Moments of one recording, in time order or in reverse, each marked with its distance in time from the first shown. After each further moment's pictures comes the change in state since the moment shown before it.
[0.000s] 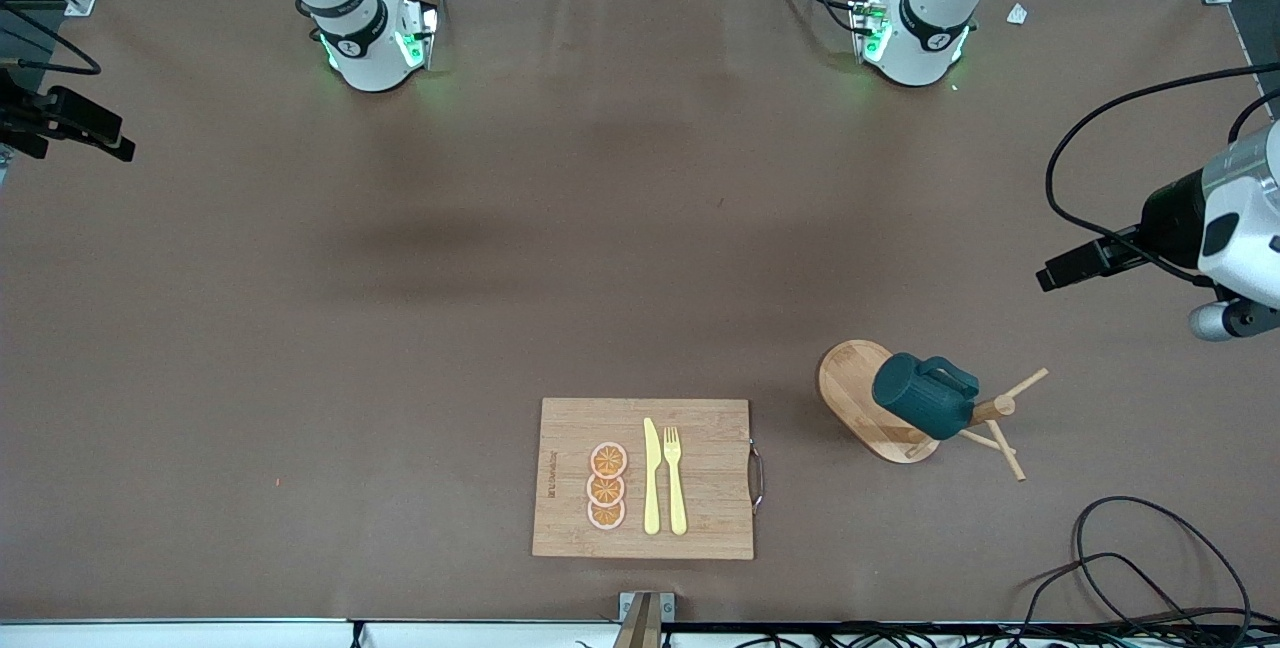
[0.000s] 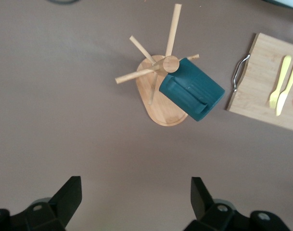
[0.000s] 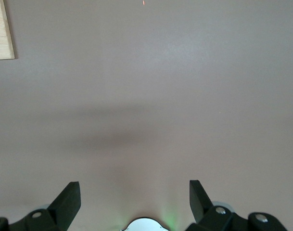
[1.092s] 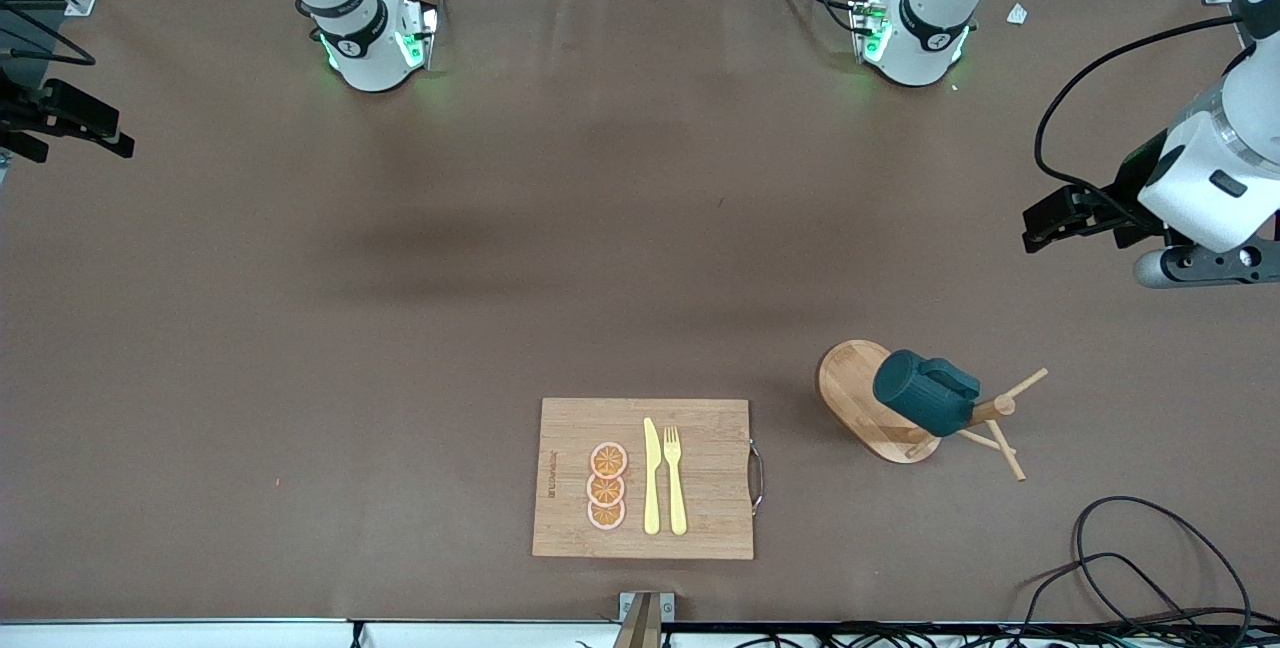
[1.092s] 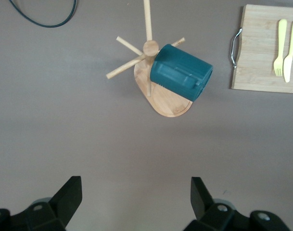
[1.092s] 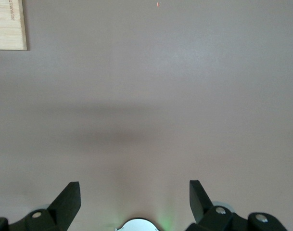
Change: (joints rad) left arm -0.119 -0.084 0.088 -0.064 0.023 -0.010 0.140; right arm -0.001 0.000 -0.012 0.000 0.023 0.001 -0.095
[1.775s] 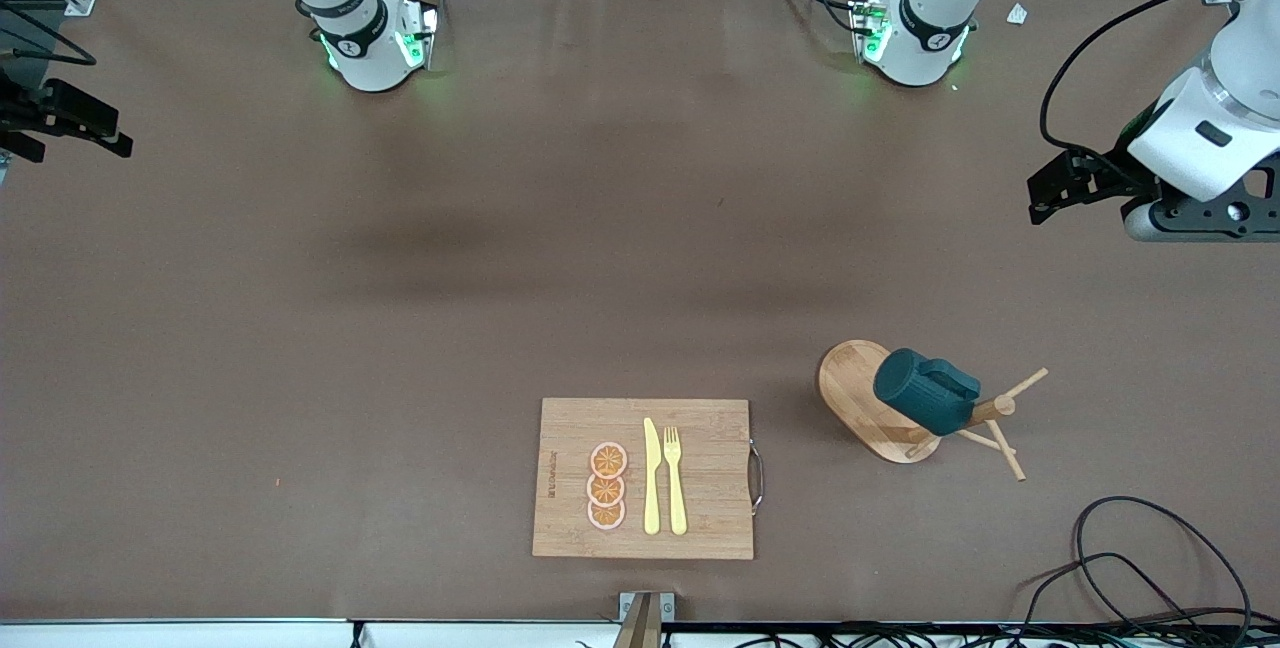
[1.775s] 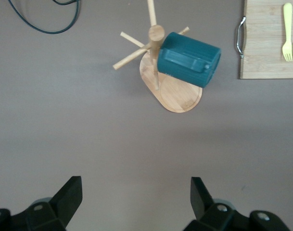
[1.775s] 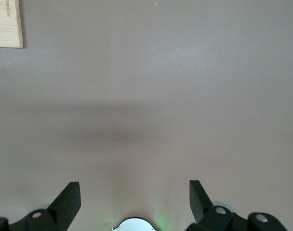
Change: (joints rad) left arm -0.019 -0.180 0.058 -0.271 0.000 0.145 0.106; right arm 0.000 0.000 0.003 0.000 -0.010 -0.001 -0.003
